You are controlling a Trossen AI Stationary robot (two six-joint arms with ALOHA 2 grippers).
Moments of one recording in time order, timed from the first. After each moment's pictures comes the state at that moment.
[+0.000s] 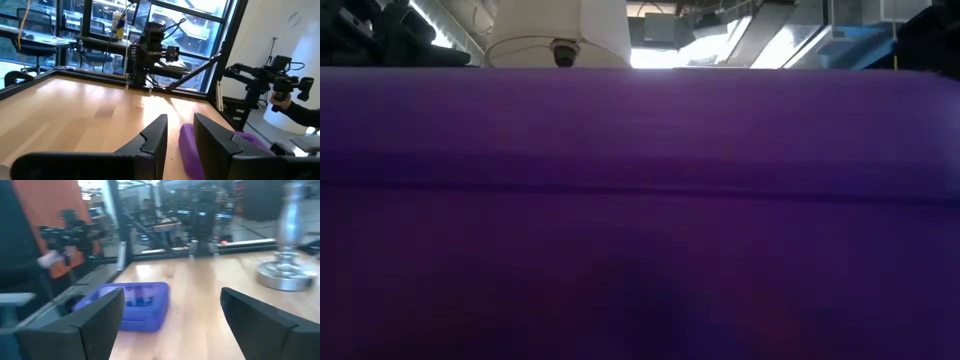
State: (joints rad) left arm 0.26 0.01 0.01 0.06 0.37 -0.26; right arm 0.13 0.01 0.02 0.01 -0.09 0.16
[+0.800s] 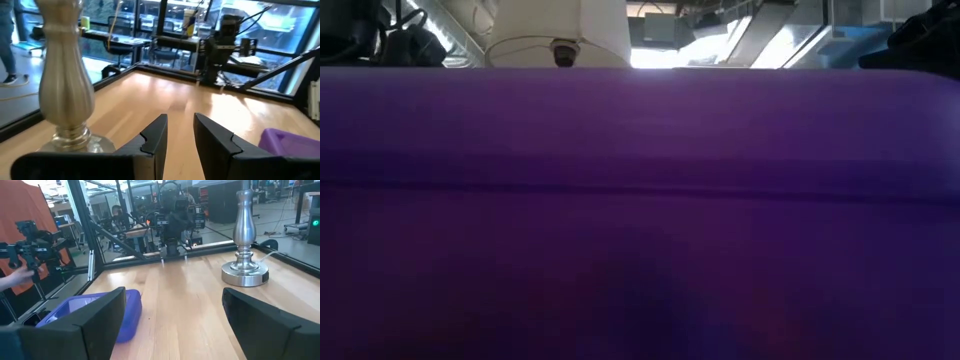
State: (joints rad) left arm 0.26 0.04 0.01 0.01 0.00 -0.17; right arm 0.13 0.01 0.02 0.02 0.10 0.18
